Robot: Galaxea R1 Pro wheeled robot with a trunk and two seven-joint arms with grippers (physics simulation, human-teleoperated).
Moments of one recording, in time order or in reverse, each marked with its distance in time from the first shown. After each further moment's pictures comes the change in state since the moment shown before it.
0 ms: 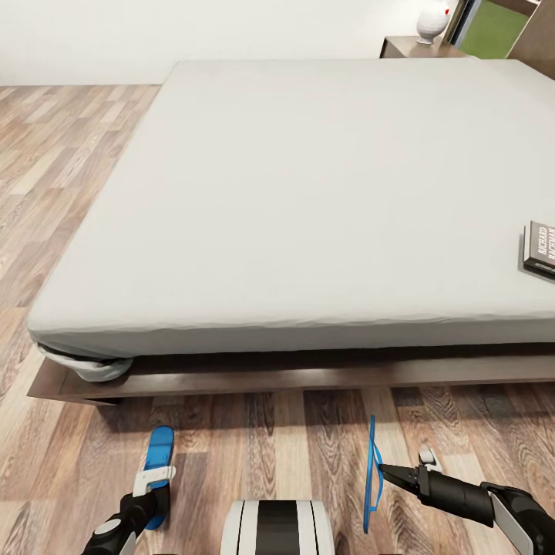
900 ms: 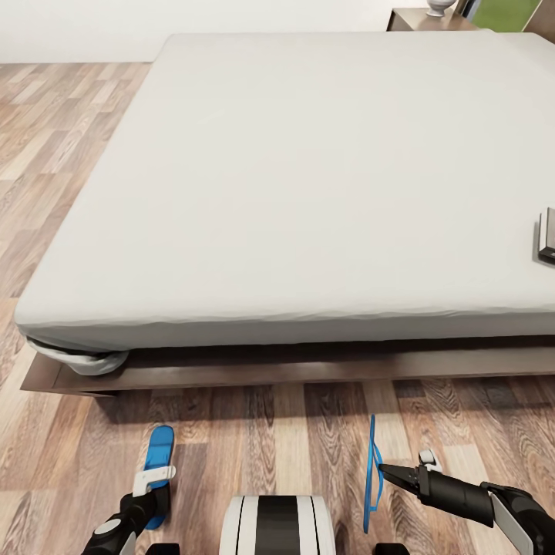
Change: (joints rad) left arm 0.000 0.000 0.000 -0.001 0.001 -0.001 0.000; right arm 0.000 0.000 0.000 0.000 0.000 -0.002 0.003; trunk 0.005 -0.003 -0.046
